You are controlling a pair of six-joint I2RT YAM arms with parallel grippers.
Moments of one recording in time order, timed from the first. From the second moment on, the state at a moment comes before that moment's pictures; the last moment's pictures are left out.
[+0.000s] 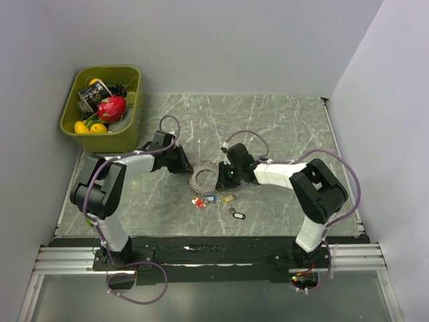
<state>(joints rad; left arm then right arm) -0.36 1.76 0.94 -0.07 0.34 -0.65 0.63 1.75 0.92 -0.11 -0.29 0.53</state>
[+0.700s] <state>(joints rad) -0.39 1.25 0.68 -0.08 0.21 -0.59 0.66 1.50 0.86 -0.12 -0.24 0.56</state>
